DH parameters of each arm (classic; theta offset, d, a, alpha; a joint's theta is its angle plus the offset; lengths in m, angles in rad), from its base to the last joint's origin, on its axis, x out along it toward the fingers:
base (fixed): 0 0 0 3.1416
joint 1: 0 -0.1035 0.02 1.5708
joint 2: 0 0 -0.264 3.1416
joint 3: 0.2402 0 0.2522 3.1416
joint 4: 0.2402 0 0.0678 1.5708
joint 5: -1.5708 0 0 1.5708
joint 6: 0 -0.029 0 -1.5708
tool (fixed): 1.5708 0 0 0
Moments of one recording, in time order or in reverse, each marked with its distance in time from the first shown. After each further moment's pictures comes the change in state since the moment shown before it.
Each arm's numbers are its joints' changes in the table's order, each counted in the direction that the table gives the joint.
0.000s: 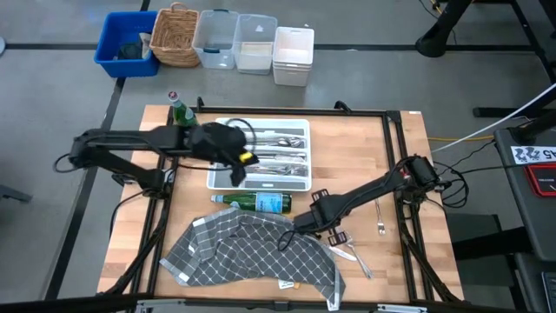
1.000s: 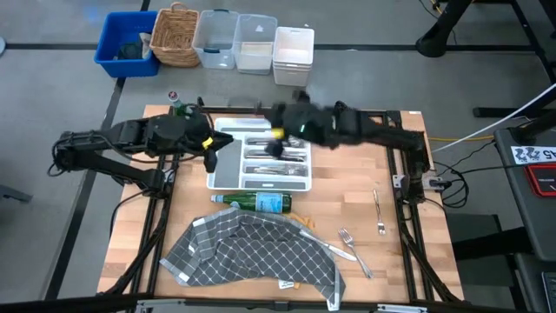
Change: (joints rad) left arm 0.043 -0.277 0.000 0.094 0.264 0.023; right arm 0.358 -0.004 0.917 -0.235 -0.478 0.049
